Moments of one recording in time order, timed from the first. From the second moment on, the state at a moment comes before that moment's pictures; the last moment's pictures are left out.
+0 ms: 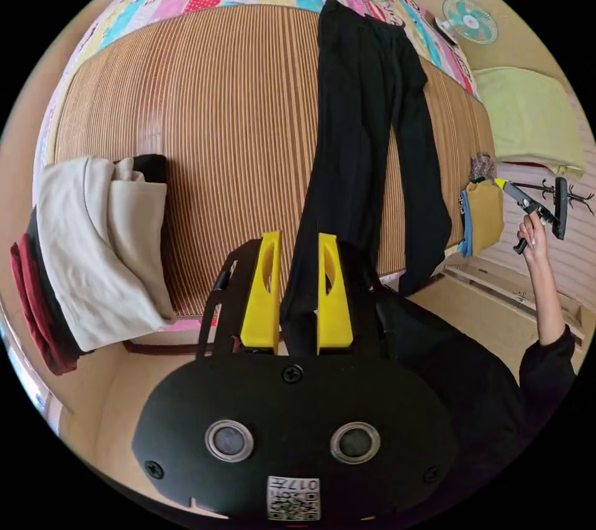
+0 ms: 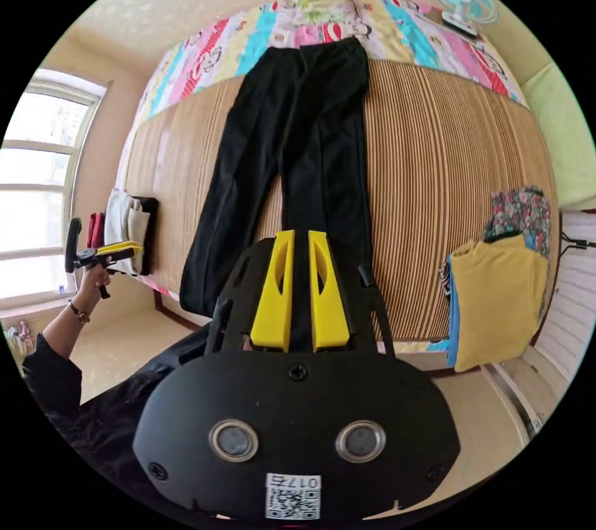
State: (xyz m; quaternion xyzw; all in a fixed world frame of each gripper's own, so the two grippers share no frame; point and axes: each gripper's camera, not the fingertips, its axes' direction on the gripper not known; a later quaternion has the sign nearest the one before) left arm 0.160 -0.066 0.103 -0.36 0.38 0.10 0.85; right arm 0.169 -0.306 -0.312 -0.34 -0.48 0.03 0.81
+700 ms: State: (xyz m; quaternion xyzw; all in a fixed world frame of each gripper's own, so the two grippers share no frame) left arm 0.072 0.038 0.154 -0.42 0.37 -0.02 0.83; right arm 0.228 -0.065 -0.212 -0.46 -0.50 0.30 0.67
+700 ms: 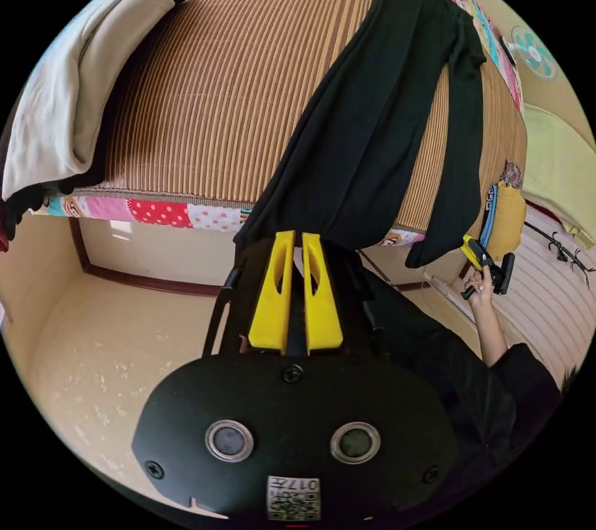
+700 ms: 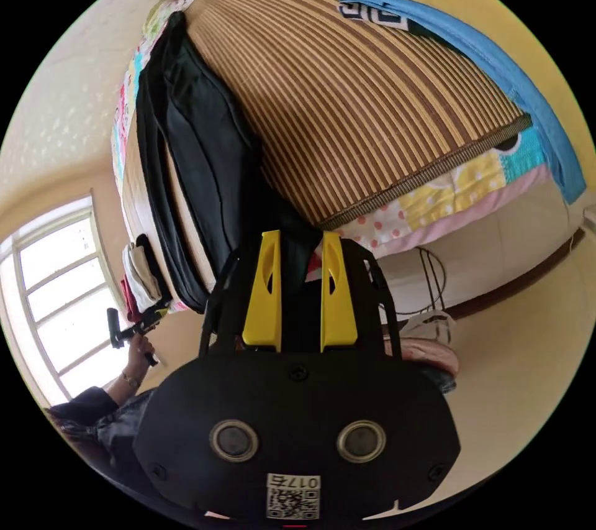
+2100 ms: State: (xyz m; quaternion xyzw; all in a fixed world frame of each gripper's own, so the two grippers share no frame) left arm 0.008 -0.172 -0.014 -0.36 0.68 0.04 0.63; right arm 0.161 -0.390 -0.007 -0.29 -0.55 0.25 0.74
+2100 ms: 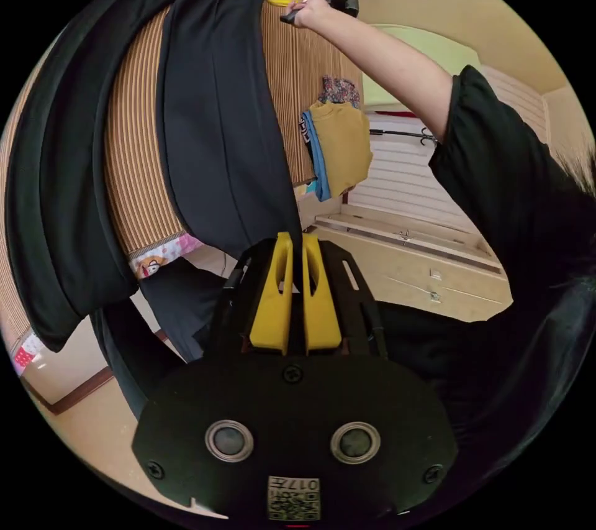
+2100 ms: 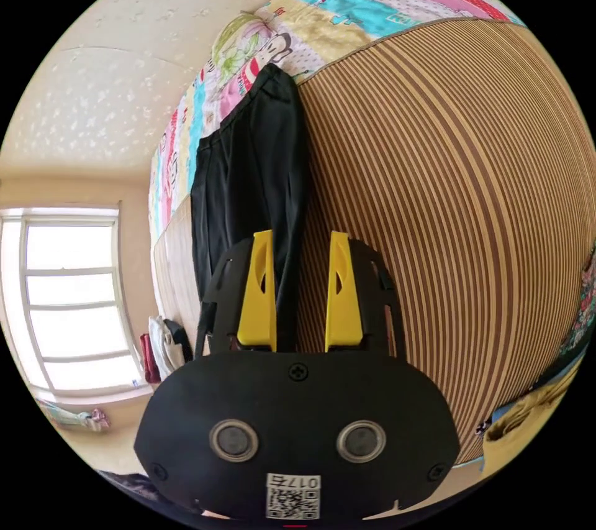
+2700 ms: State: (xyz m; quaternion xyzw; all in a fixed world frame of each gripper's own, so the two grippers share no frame) left arm -0.291 -0.130 0.133 -0.37 0.63 -0.18 0.65; right arm -0.113 -0.457 -0.255 -0.16 -0.63 0.04 0.76
